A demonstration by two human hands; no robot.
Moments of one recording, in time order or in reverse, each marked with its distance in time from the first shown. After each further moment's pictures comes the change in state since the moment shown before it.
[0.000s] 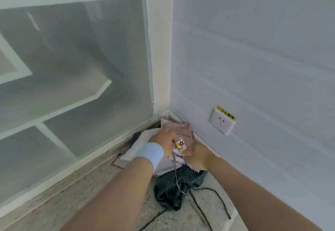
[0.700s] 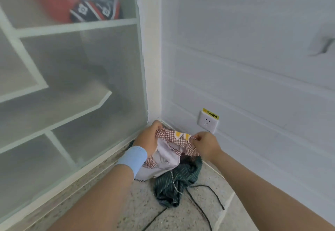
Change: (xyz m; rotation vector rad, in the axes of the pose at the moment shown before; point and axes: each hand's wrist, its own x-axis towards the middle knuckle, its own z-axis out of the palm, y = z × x) left_hand -0.078 -0.004 -0.046 -0.299 0.334 0.005; right_hand -0.066 -0.016 -0.032 0.307 0.485 0.013
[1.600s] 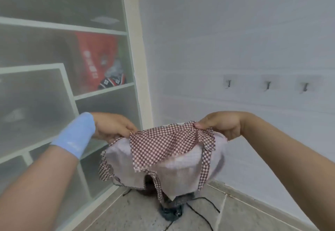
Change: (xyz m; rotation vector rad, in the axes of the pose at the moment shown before) left_hand -0.175 0.120 -0.269 -0.032 -0.644 0.041; right_hand -0.237 -0.122 -0.207 0.391 -0.635 -0.068
